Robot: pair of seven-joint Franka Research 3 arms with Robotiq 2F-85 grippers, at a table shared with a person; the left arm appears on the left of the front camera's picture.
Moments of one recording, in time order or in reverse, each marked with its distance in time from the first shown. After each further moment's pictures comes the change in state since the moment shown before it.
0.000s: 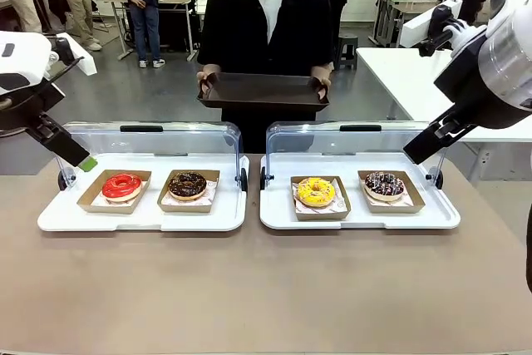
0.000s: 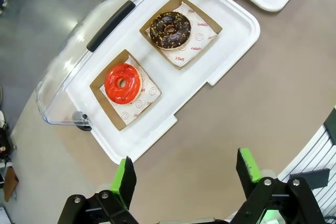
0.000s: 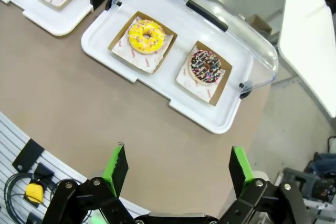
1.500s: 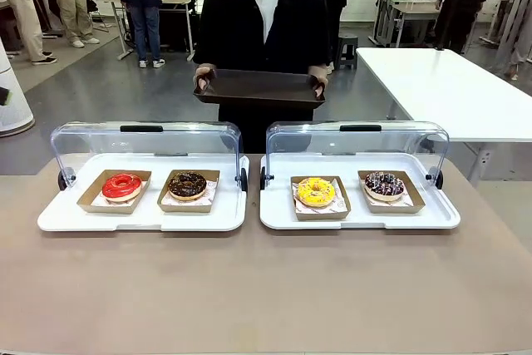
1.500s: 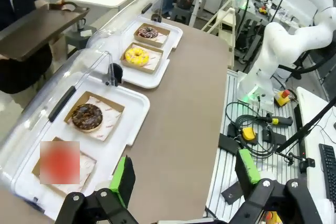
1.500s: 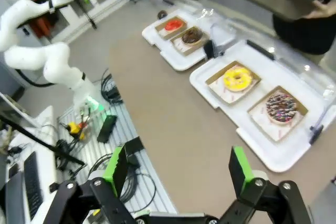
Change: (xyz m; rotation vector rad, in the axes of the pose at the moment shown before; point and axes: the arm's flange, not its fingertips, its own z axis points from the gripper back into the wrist) left arm -0.086 0.157 0.057 -0.727 -0.511 -0.131; right arm -0.144 -0.265 -0.015 0.853 -0.432 -0.097
